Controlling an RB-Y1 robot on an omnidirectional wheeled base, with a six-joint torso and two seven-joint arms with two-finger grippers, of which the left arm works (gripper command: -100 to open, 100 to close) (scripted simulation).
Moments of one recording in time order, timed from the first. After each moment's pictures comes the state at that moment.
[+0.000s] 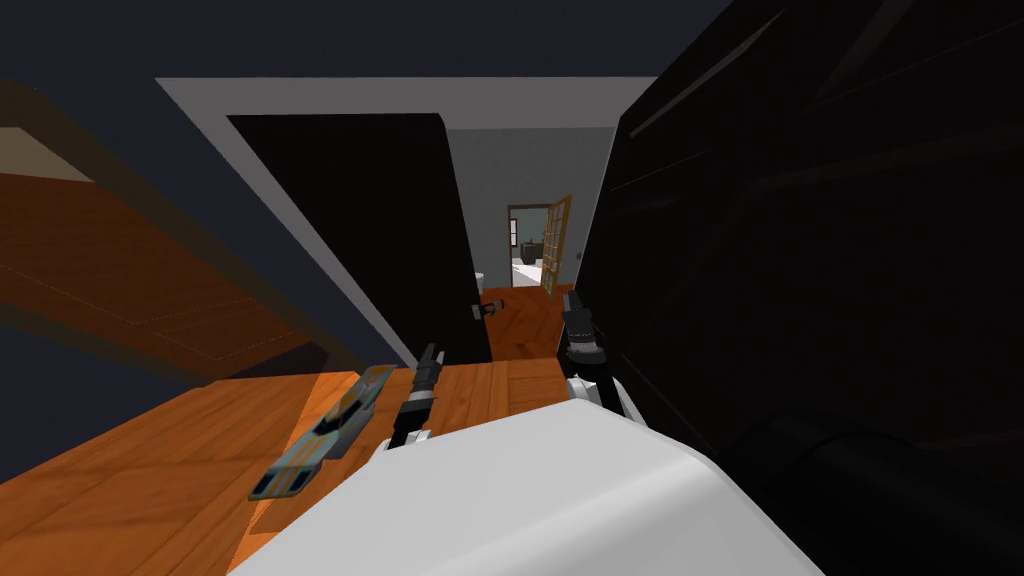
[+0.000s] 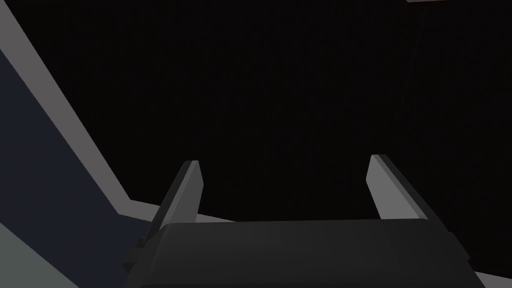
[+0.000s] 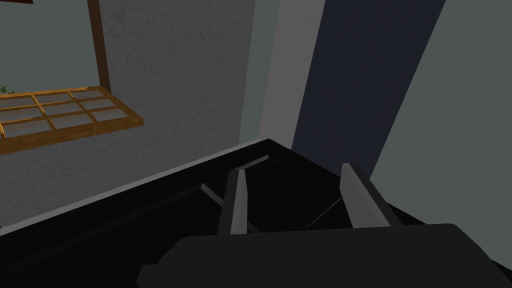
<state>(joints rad) 0.26 0.18 -0.01 -1.42 -0.04 -0.70 0.20</state>
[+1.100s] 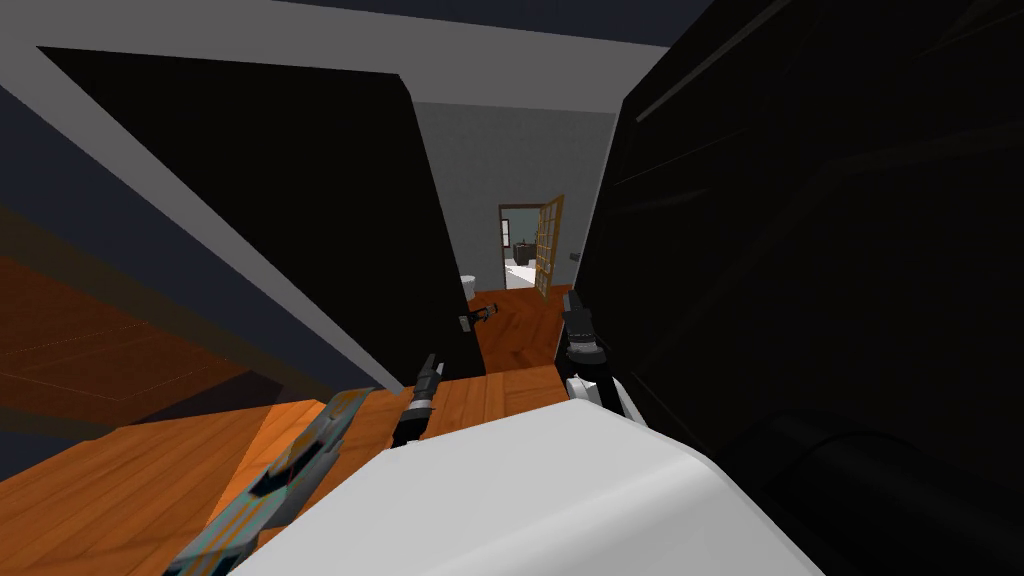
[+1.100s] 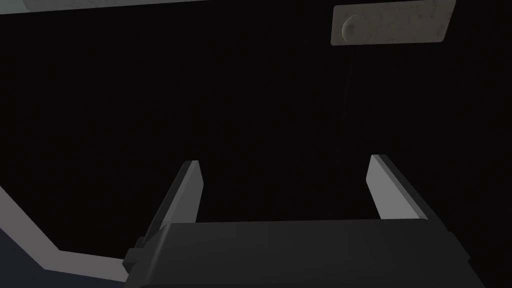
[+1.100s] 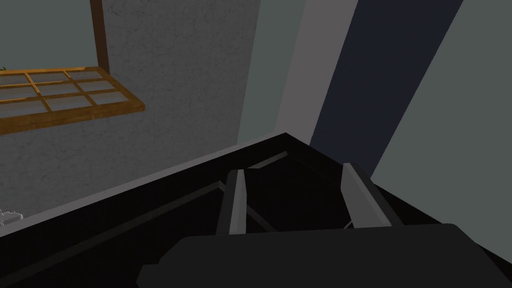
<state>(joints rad) 0.19 0.21 -0.01 -1.17 -0.02 -0.75 0.22</state>
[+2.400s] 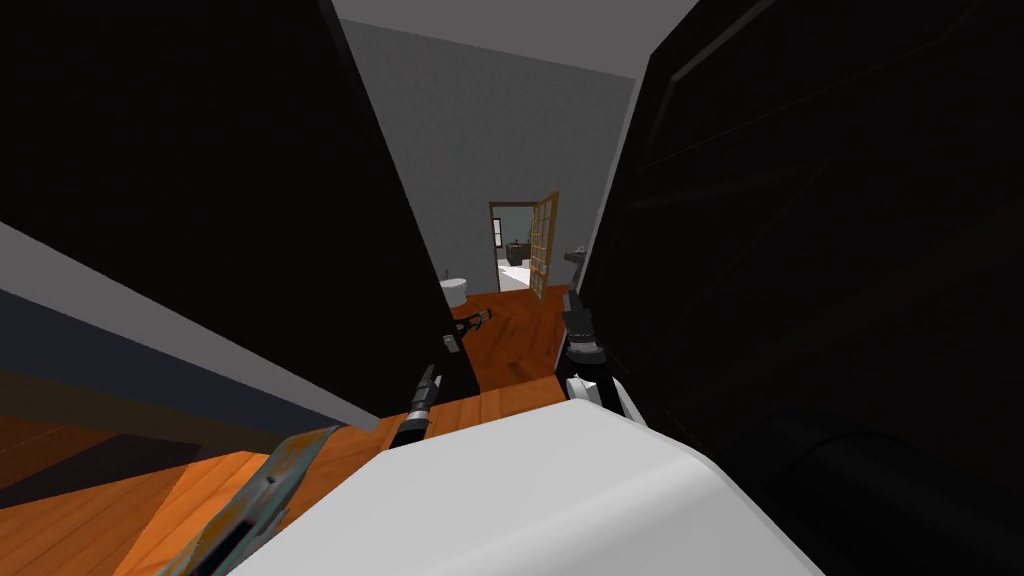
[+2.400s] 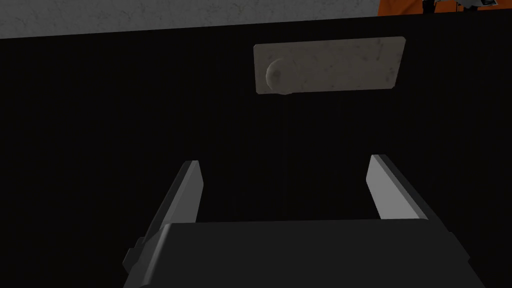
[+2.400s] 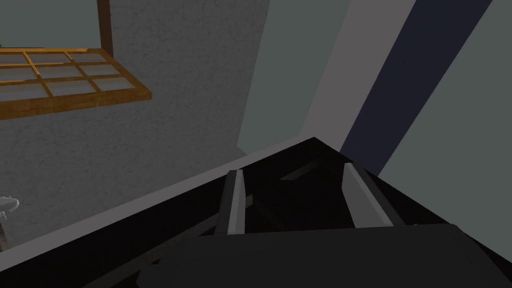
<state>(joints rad) 0.12 0.23 0.00 -0.89 0.00 -0.81 0.23</state>
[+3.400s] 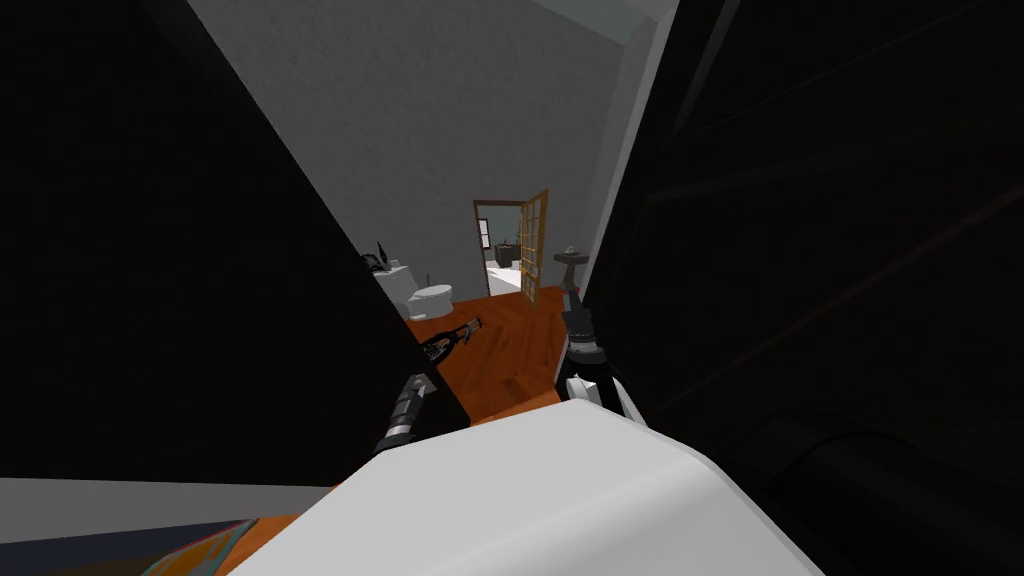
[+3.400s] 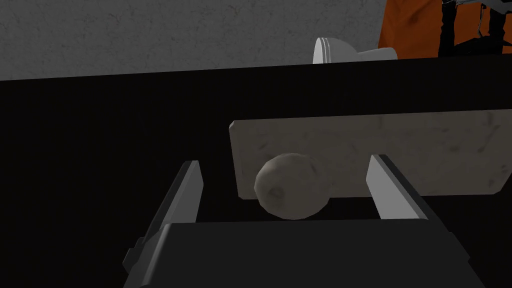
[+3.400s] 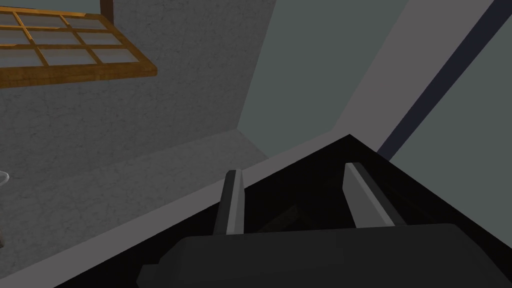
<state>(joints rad) 0.12 0.28 0.06 -0.78 0.04 -0.89 0.26</state>
